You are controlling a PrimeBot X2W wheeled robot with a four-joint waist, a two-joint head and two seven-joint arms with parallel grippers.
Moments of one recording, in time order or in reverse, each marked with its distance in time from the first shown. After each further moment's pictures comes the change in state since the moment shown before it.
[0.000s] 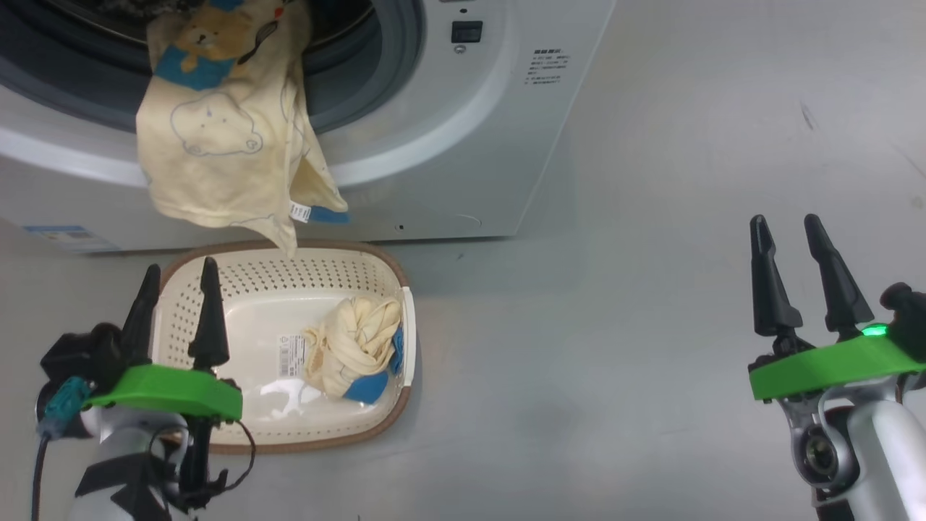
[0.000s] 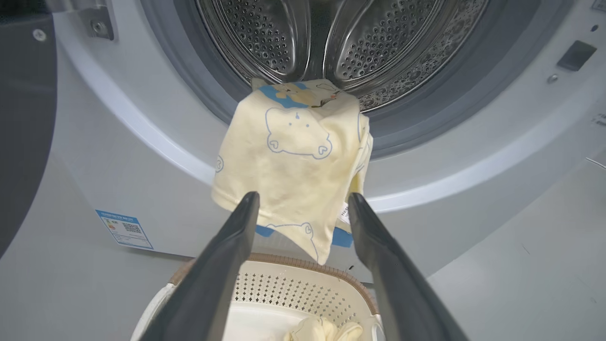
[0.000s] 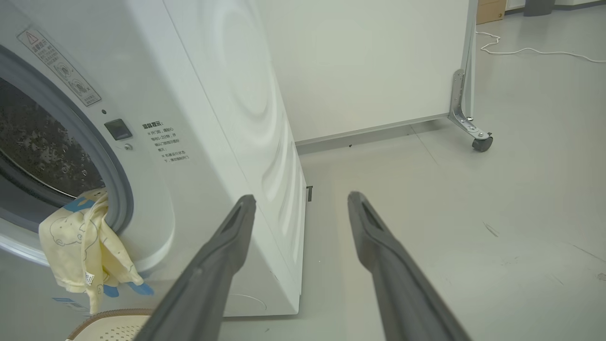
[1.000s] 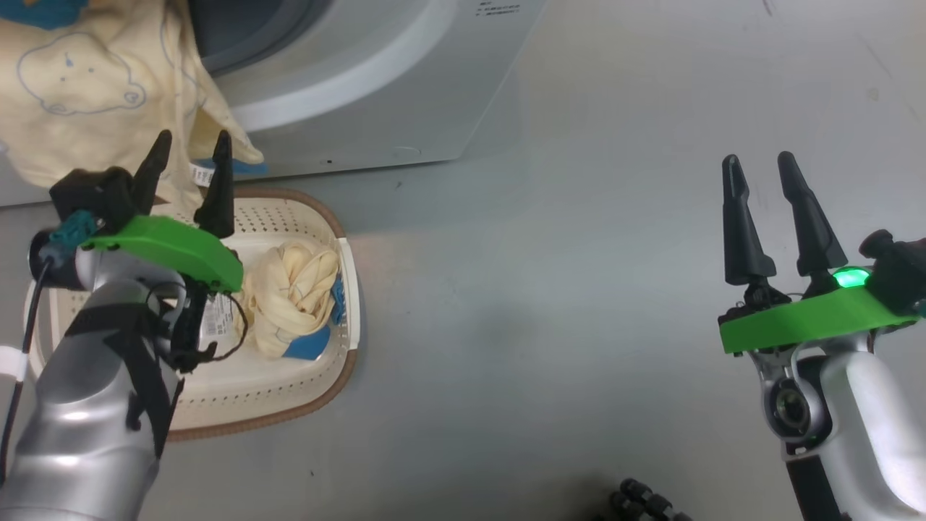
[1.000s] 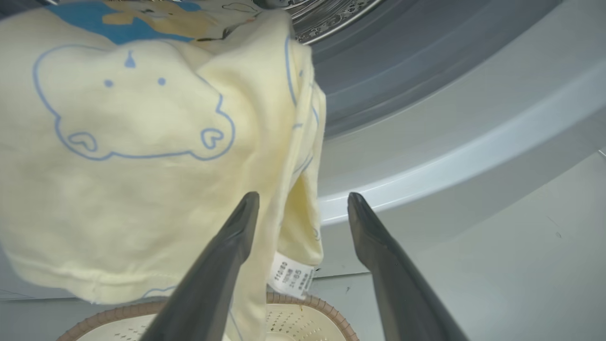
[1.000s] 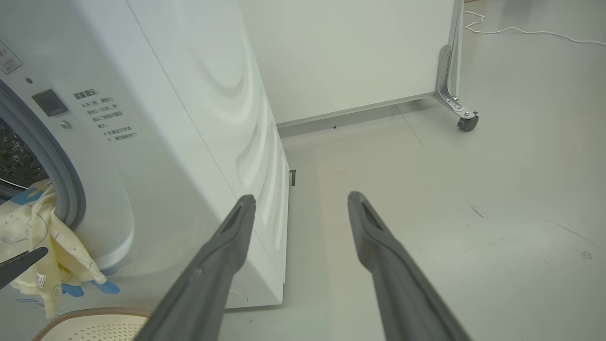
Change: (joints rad) left arm -0.451 0.085 -0.292 0.346 -0.140 0.000 0.001; right arm -0.122 0.046 0.041 -0.016 -0.009 0.000 0.000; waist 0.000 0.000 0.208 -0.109
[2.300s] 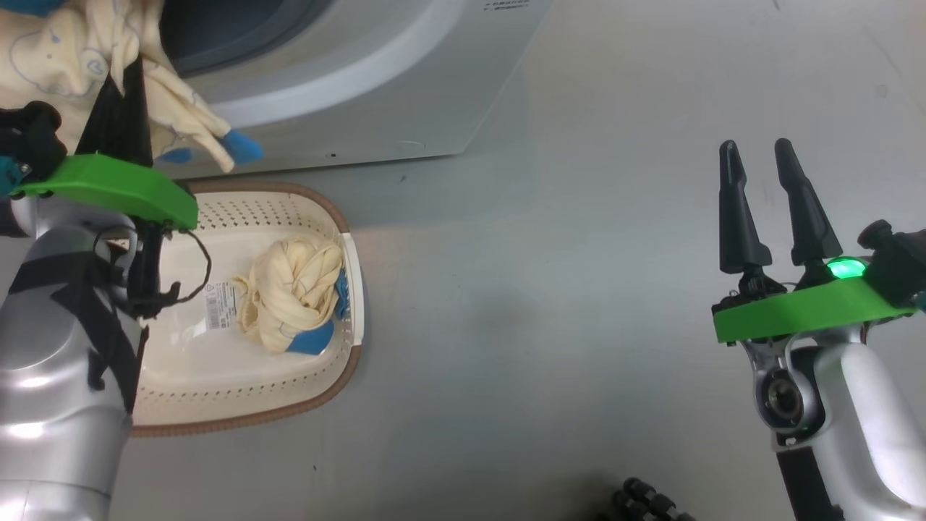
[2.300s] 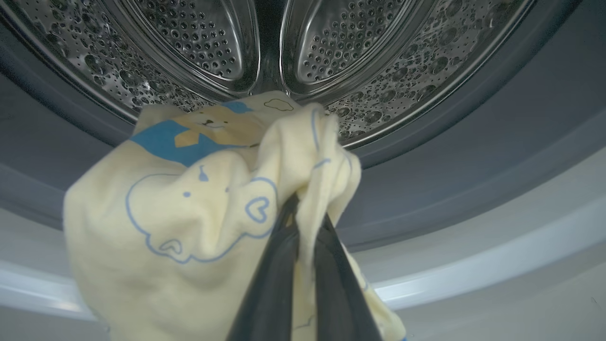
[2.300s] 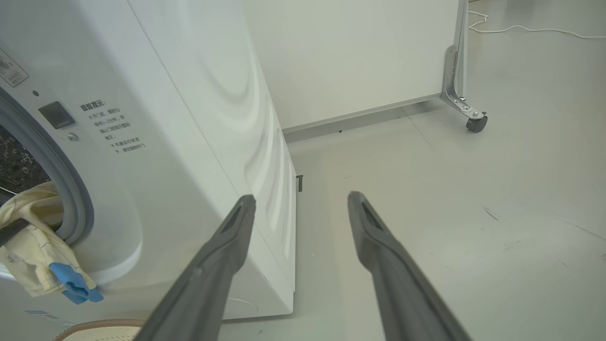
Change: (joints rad) left arm -0.088 0.011 0.122 -0.018 0.056 0.000 0.000; right arm -0.020 0.035 -0.011 -0.007 -0.003 0.000 0.000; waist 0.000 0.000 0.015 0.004
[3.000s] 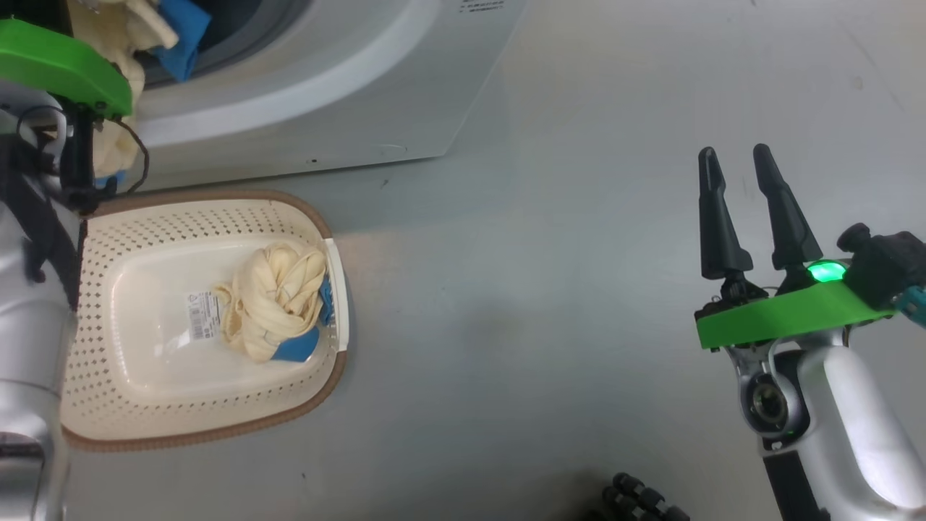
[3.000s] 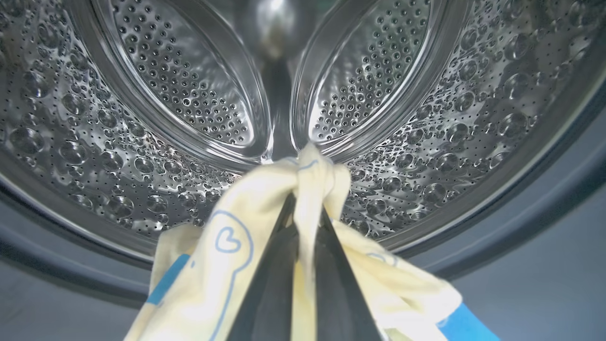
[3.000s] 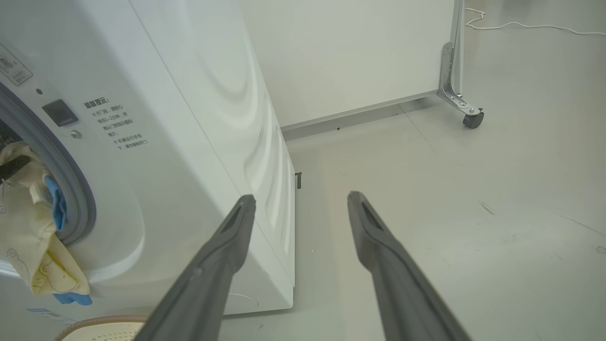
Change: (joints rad) left arm -0.277 0.025 0.006 0.174 0.069 0.000 0.000; right arm 0.000 0.011 0.030 0.005 0.003 0.000 0.000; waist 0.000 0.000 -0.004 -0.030
